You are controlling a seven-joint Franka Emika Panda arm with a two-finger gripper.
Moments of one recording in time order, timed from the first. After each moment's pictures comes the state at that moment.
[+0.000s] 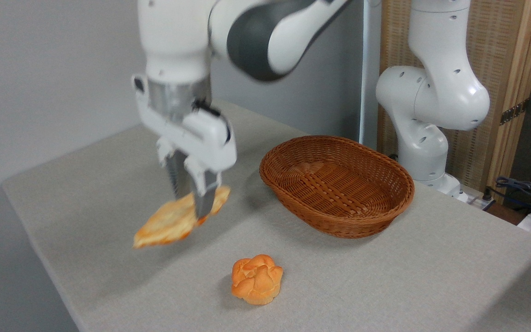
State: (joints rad) arm 0.03 -0.06 -0.11 -1.92 -0.13 1.94 0.67
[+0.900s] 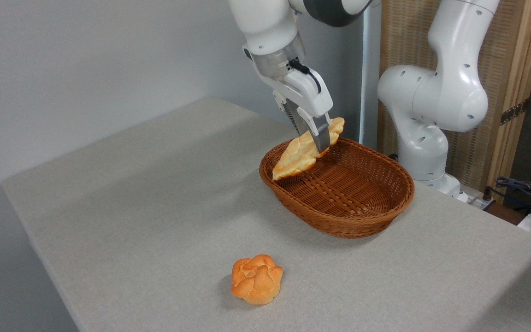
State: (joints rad) arm -0.08 -0.53 -0.10 -2.36 -0.12 1.49 0.80
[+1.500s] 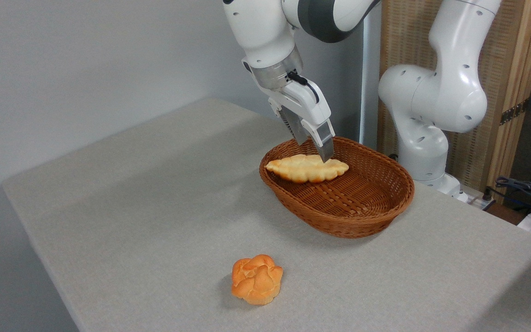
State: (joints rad) arm -0.11 -0.52 -0.10 -2.41 -0.12 1.55 0.77
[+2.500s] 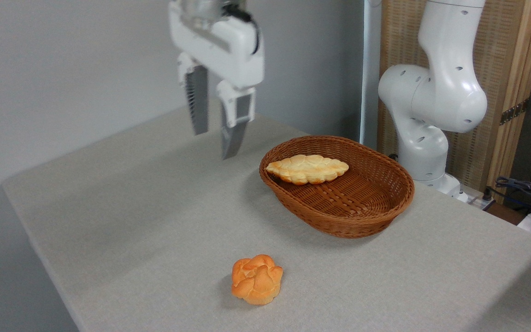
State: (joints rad) arm -0.11 -0.20 0.05 -1.84 -0.12 1.77 0.79
